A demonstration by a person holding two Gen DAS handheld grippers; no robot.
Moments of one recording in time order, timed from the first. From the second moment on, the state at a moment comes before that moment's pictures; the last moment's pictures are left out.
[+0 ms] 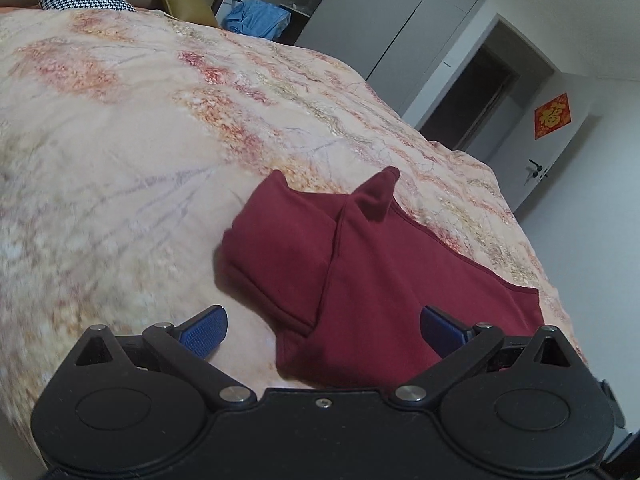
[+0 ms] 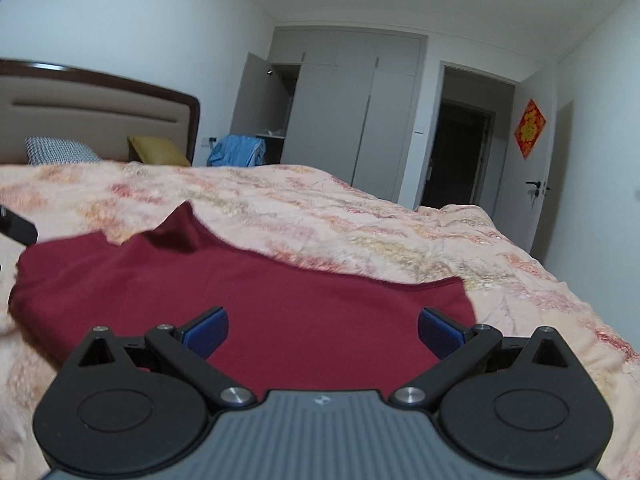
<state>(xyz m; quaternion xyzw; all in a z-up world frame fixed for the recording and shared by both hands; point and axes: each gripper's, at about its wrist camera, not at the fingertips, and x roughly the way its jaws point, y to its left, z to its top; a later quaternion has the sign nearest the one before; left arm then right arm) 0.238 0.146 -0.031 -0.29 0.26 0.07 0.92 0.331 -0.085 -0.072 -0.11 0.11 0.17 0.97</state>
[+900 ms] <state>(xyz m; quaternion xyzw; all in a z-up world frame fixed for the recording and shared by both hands) 0.260 0.105 -0.062 -0.37 0.24 -0.01 0.90 0.332 -0.087 -0.115 -0.10 0.14 0.17 0.97</state>
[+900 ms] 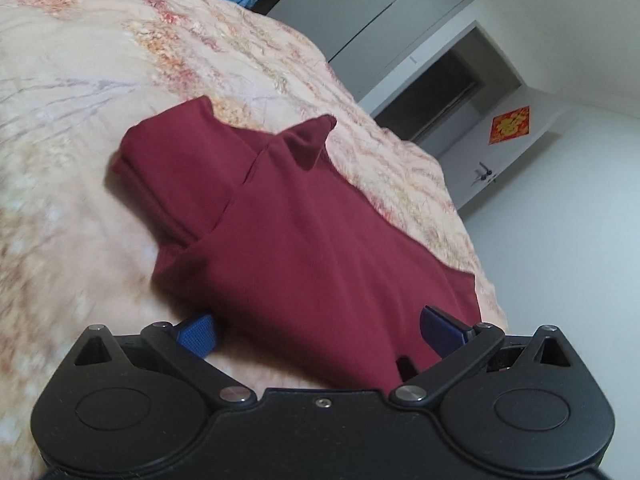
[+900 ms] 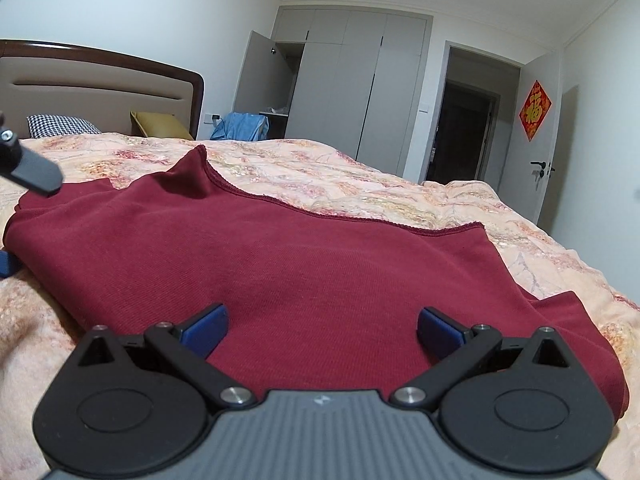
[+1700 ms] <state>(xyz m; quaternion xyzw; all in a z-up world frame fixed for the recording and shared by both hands) 0.291 0.129 -0.079 -0.37 0.20 0.07 0.90 0.331 -0.088 -0.116 -0.10 0.13 0.17 0.97</state>
